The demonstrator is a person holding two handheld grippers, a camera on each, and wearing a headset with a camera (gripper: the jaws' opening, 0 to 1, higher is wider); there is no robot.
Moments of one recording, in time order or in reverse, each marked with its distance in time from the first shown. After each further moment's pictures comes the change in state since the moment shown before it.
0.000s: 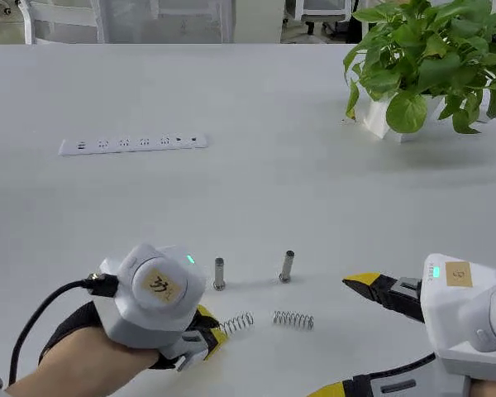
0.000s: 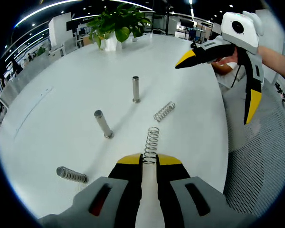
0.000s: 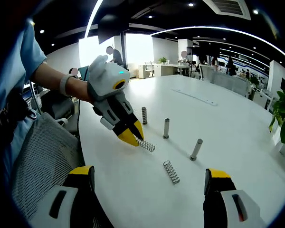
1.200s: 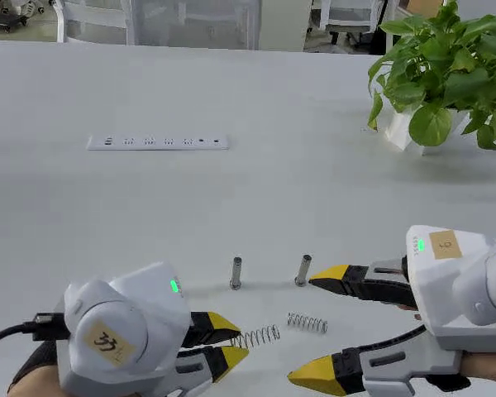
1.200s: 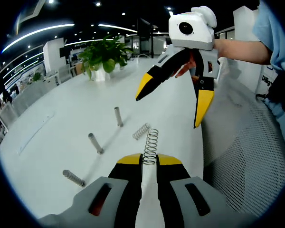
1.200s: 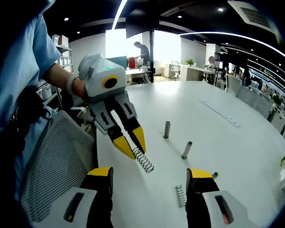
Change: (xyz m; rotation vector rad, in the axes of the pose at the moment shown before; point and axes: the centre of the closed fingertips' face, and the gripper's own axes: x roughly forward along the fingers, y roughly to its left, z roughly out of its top) left arm -0.039 -0.043 0.024 0.129 -0.214 -0.064; right arm 0.011 0.030 0.039 -0.185 0.039 0.186
